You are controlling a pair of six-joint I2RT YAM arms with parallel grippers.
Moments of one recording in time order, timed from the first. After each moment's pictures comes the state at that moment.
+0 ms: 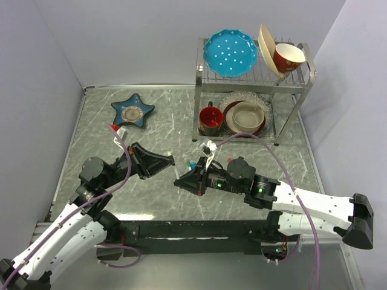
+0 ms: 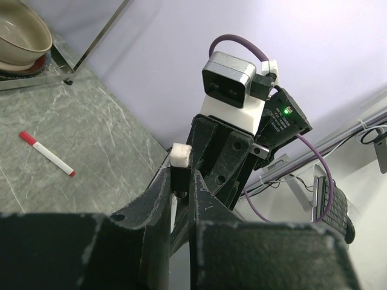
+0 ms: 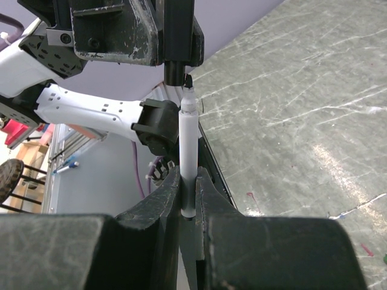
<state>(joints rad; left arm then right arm) -0.60 0.57 0.57 0.22 0.52 -0.96 1.16 0.97 0.72 0.18 -0.13 0.54</state>
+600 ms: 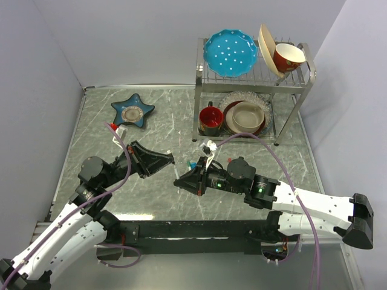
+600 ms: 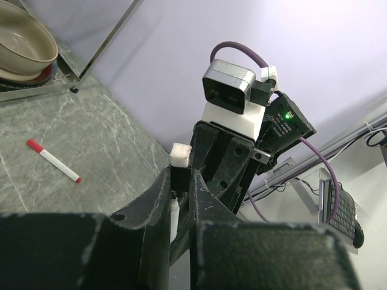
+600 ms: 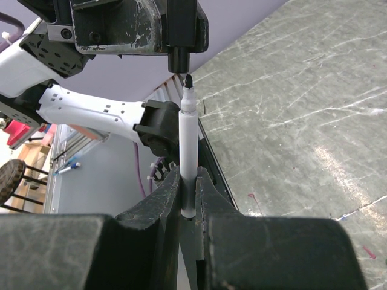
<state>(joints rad) -0.60 0.57 0.59 0.22 0.50 -0.93 1.16 0.97 0.72 0.19 -0.13 0.54</state>
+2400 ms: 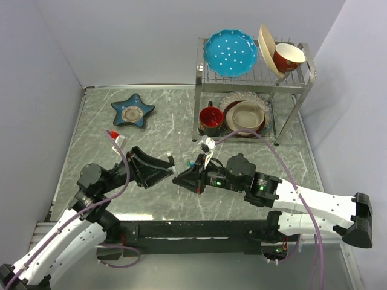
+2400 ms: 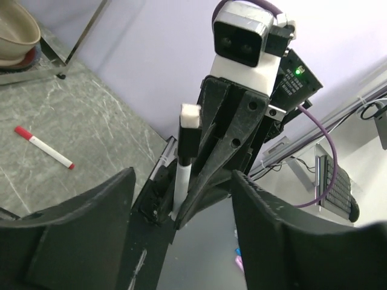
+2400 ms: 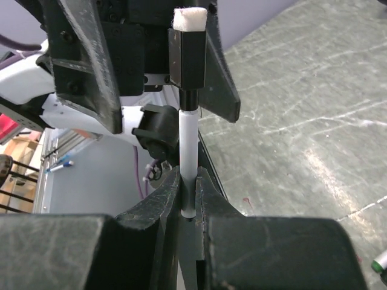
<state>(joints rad) -0.60 0.49 0.51 0.23 0.56 -0.92 1.17 0.99 0.80 0.11 -0.11 0.49</state>
